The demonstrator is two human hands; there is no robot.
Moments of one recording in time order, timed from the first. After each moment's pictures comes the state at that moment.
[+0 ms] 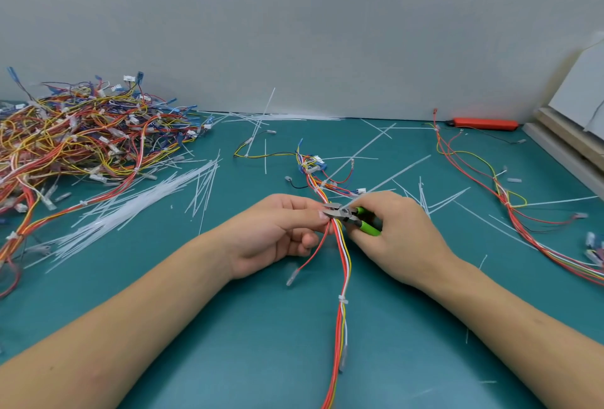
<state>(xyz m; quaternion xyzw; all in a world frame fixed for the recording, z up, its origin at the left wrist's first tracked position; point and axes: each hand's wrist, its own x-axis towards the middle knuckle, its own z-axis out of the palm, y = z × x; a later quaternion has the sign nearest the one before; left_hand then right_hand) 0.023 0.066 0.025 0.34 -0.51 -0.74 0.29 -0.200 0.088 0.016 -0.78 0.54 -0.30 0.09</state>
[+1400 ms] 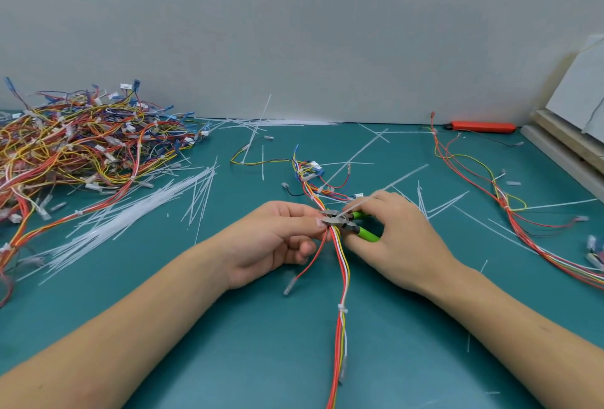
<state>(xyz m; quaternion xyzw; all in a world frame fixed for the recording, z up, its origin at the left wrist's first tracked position) 0.022 0.066 0.025 0.35 -0.51 -0.73 0.29 -0.203 0.086 0.015 -0.77 0.55 -0.30 0.11</state>
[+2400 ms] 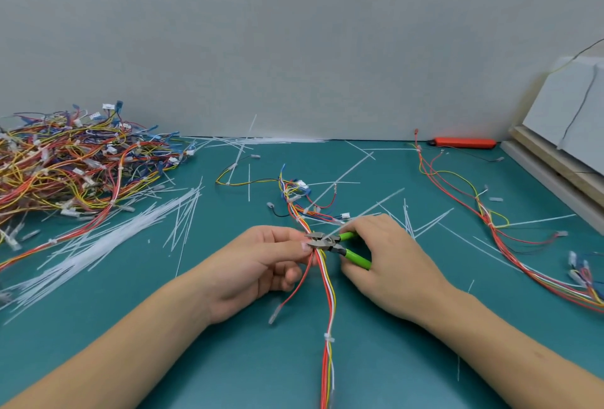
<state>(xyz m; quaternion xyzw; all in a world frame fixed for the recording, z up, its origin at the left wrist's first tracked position) 0.022 0.067 0.026 0.34 -0.50 -0.74 0.30 -0.212 0.087 0.014 -0.79 0.57 -0.23 0.08</state>
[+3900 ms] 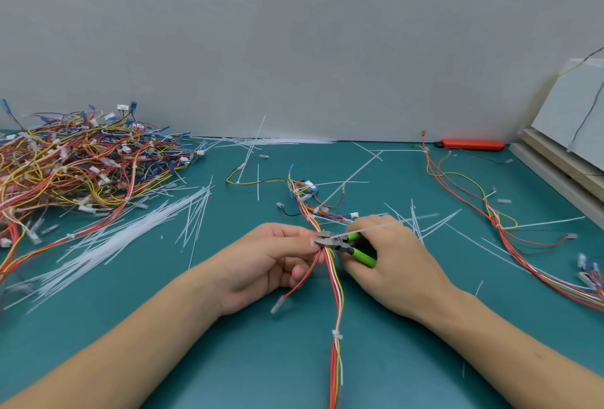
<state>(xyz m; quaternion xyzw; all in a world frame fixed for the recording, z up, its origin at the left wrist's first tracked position) 0.024 0.068 0.030 0.33 -0.51 -0.74 0.29 -0.202 0.089 0.018 -0.78 0.56 -0.25 0.09</state>
